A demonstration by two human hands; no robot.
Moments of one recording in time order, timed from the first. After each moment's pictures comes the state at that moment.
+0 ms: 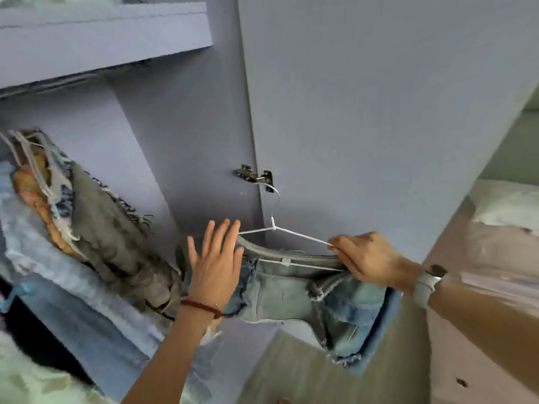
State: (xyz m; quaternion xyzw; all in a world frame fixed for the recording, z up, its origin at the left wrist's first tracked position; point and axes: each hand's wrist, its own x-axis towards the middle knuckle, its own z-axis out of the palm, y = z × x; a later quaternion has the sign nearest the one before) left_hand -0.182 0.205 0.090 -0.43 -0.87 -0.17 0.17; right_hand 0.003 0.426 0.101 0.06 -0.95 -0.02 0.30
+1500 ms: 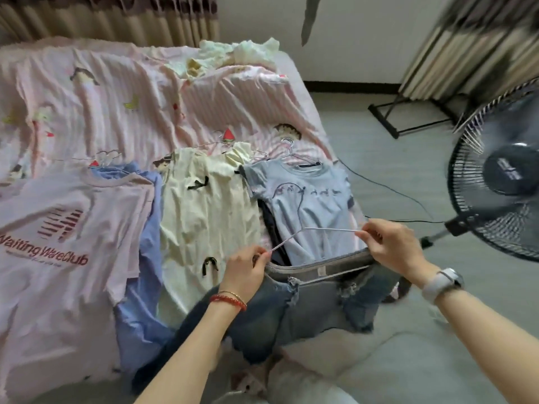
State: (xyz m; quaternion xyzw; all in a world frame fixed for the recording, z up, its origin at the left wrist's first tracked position) left_hand 0.467 0.250 -0.035 -0.89 -0.08 0.00 -0.44; right_hand 0.535 -0.019 0.011 -0.97 -0.14 -0.07 0.16
